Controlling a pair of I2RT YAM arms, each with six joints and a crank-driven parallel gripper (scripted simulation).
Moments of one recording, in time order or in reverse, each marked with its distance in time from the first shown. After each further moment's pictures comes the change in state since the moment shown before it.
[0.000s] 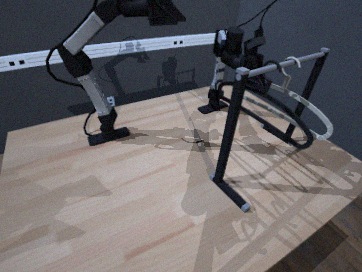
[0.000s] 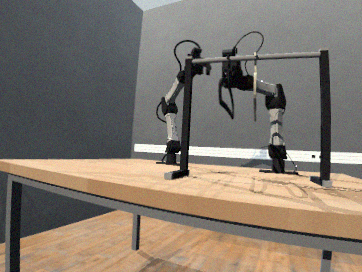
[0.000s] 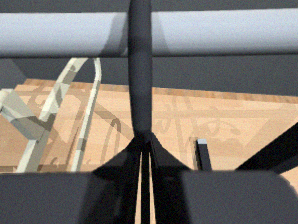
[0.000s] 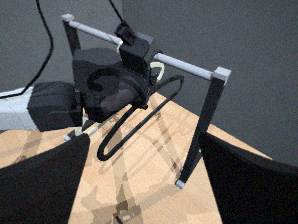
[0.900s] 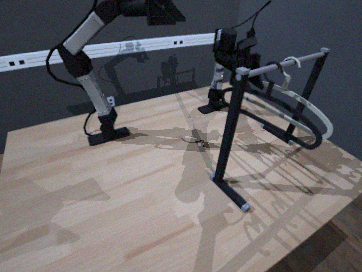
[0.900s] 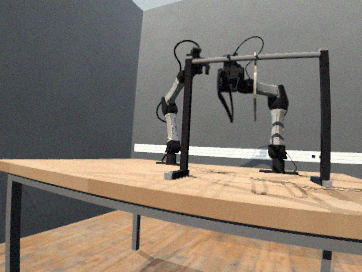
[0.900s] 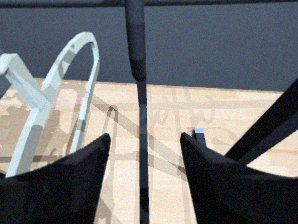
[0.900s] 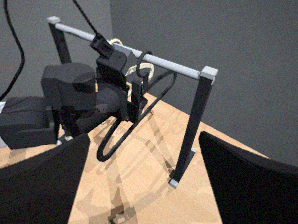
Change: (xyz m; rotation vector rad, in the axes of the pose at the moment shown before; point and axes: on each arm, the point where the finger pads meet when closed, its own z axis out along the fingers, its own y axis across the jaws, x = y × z) left arm 0.012 -0.002 -0.028 0.015 -0.002 -0.001; right arm -0.001 -0.010 0.000 0.055 -0.003 -0.007
